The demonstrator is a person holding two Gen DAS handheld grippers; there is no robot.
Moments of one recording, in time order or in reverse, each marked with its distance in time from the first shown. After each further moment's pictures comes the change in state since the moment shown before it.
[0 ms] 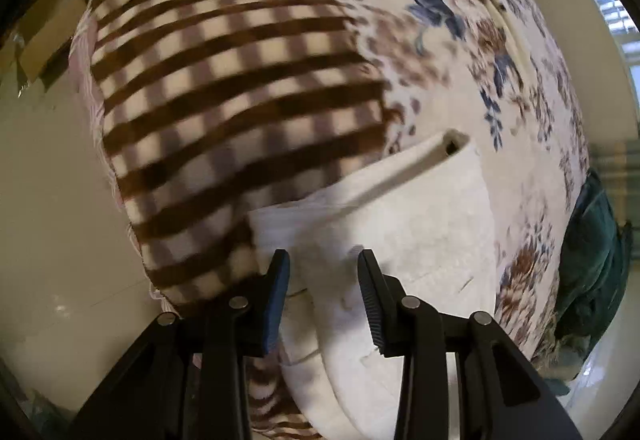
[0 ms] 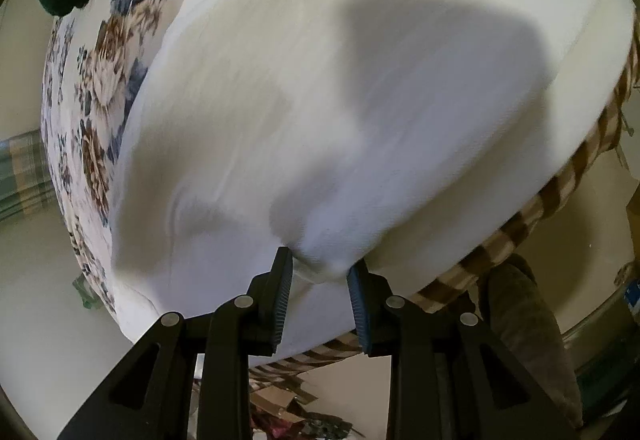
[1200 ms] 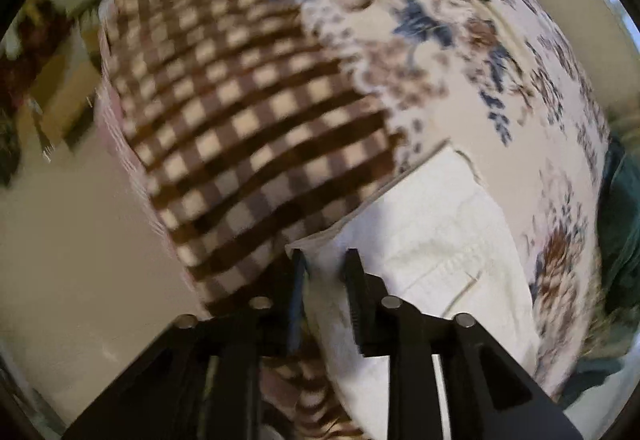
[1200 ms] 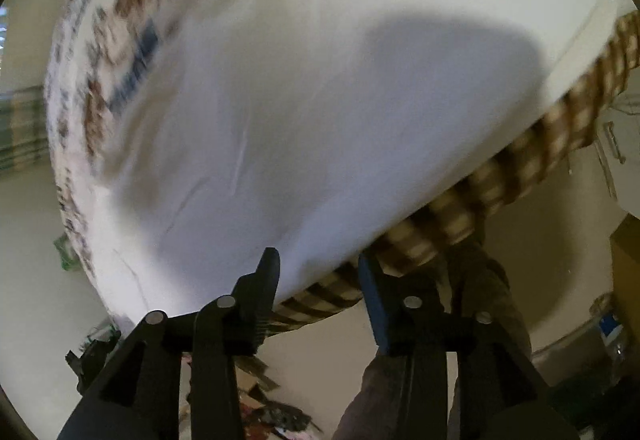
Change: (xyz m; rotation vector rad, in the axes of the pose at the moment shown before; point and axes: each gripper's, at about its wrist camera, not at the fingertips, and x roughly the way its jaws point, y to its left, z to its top) left arm -0.034 -0.032 -0.005 0.215 -0.130 0.192; right arm -0.036 -0.035 -0.026 -0.134 0.004 -0.016
